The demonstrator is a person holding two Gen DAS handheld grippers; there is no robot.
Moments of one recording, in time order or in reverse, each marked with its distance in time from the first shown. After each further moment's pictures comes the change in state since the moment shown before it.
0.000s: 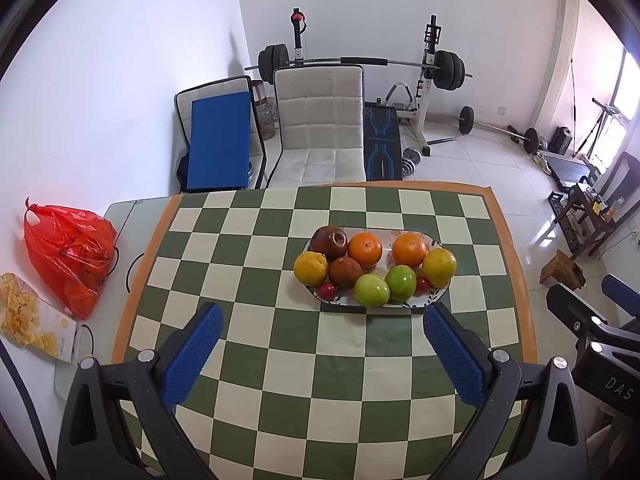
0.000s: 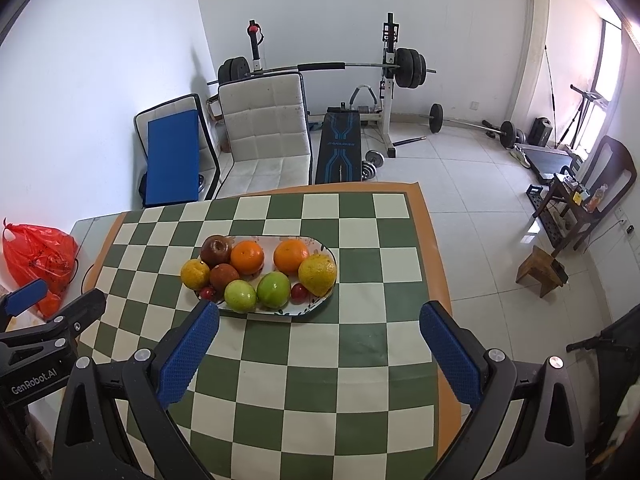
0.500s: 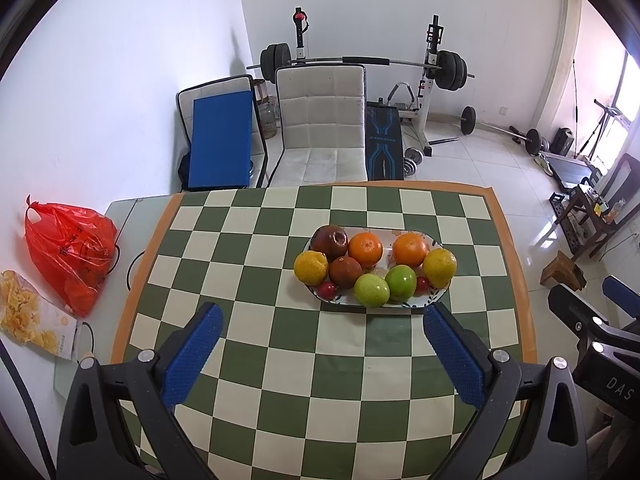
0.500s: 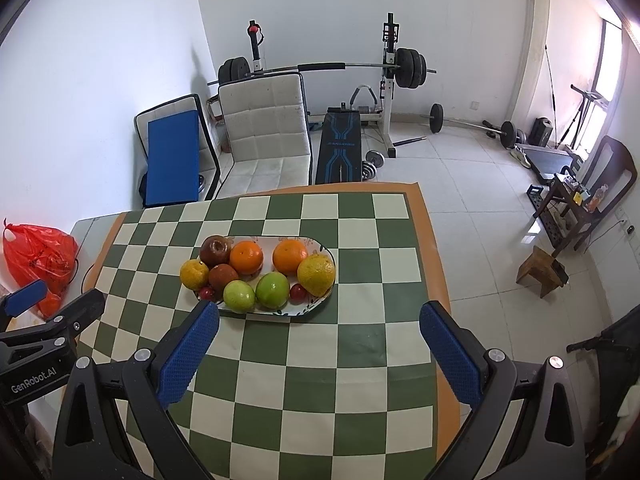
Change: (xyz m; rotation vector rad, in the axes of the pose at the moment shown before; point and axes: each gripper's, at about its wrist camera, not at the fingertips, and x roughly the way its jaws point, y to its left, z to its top) left arm 0.000 -0.001 -0.001 -0.003 0.000 0.005; right arm 0.000 0.000 0.000 0.001 -0.001 0.001
